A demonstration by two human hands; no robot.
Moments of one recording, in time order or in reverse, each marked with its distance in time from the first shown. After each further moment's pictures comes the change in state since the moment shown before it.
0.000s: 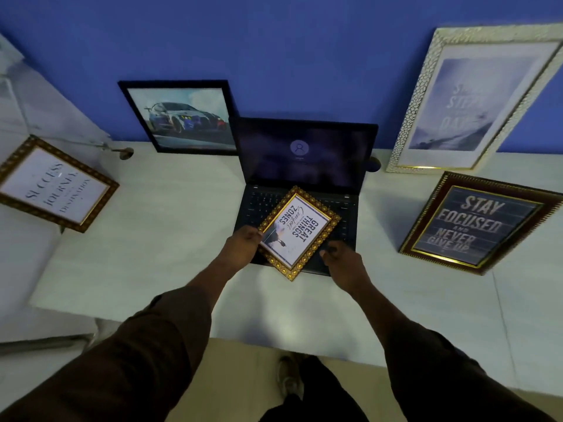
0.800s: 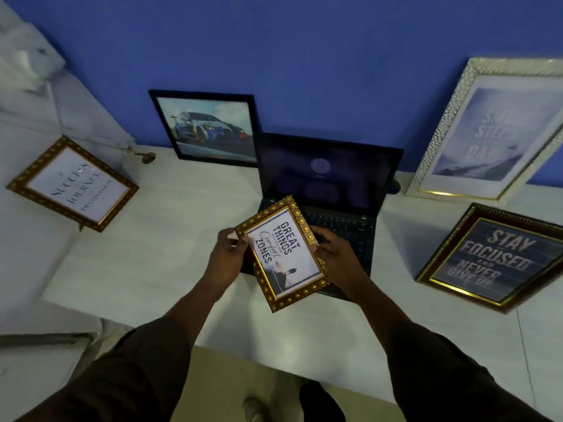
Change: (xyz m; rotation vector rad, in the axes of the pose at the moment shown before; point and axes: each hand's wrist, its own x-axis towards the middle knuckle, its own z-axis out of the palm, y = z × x) left_hand -0.011 -0.017 -0.036 -0.335 0.262 -0.035; right_hand 0.014 -0.063 -0.001 0.385 -0.180 -0.282
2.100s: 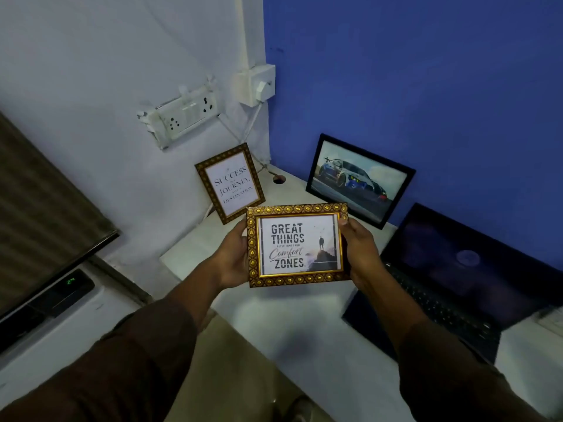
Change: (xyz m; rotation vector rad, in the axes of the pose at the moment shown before) left_hand 0.007 -0.063 -0.286 -1.028 -0.347 -0.230; right_hand 0.060 -0.174 0.253 0.141 -0.071 -0.063
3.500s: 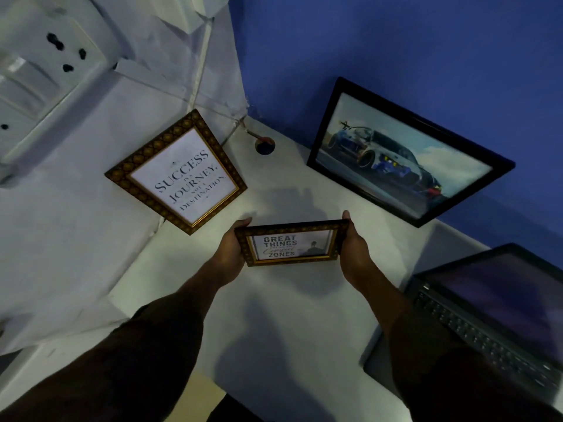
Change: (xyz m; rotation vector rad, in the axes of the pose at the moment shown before) left_hand 0.267 0.049 -0.085 0.140 0.241 -0.088; right_hand 0.238 0.098 0.033 0.008 0.136 0.534
